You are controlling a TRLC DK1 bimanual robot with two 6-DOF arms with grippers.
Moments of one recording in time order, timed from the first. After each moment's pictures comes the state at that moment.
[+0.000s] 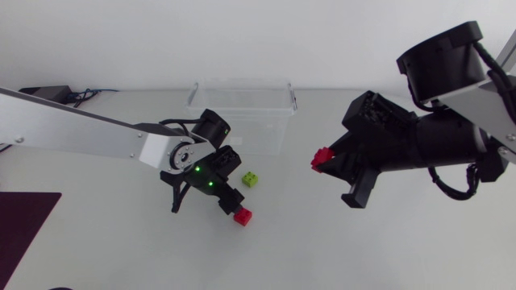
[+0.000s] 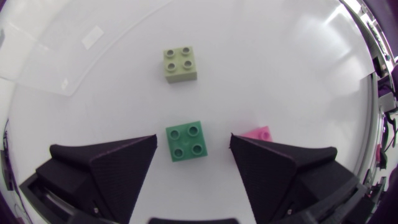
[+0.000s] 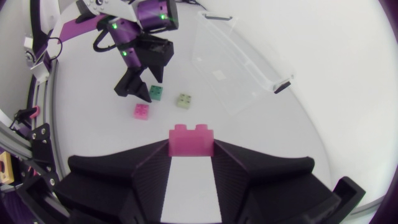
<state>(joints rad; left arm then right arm) -0.56 1.91 1.07 -0.34 0.08 0.28 0.46 1.17 0.94 -0.59 -0.19 -0.55</state>
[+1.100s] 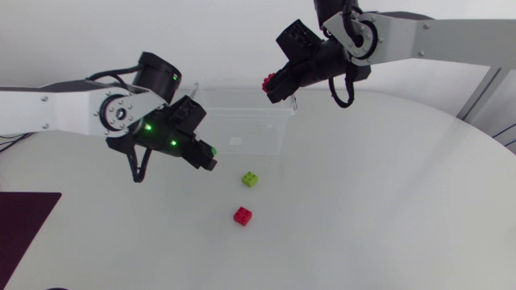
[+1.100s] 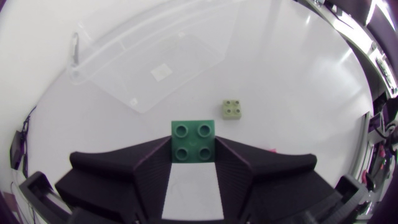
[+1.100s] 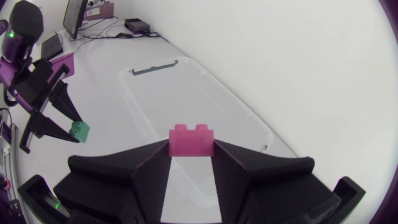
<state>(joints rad) -0.40 1.63 1.10 -0.41 0.10 0.27 0.41 1.88 1.60 -0.33 -0.22 -0.43</state>
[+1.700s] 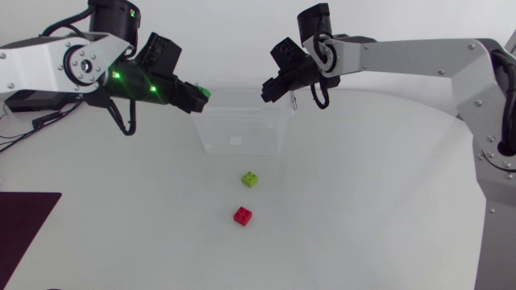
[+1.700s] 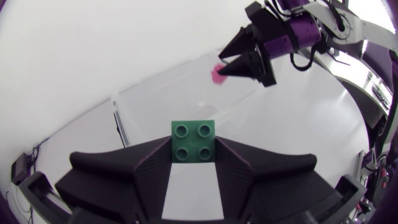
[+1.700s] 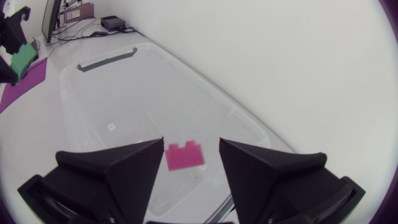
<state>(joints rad) -0.28 1.63 1.29 -0.28 0.25 0.27 0.36 2.17 1.84 -0.27 -0.18 -0.40</state>
